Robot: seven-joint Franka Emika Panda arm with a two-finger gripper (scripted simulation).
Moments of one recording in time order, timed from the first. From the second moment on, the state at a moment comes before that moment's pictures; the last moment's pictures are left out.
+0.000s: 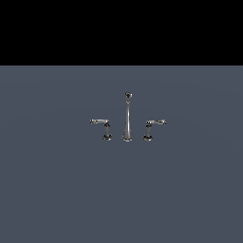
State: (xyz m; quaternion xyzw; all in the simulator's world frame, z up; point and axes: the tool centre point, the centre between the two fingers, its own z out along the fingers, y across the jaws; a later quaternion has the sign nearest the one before) arm -0.251 -0.001 0.465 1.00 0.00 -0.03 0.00
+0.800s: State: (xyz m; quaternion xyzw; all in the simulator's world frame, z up) arm -0.242 0.019 0.442 1.00 -0.05 -0.03 0.00
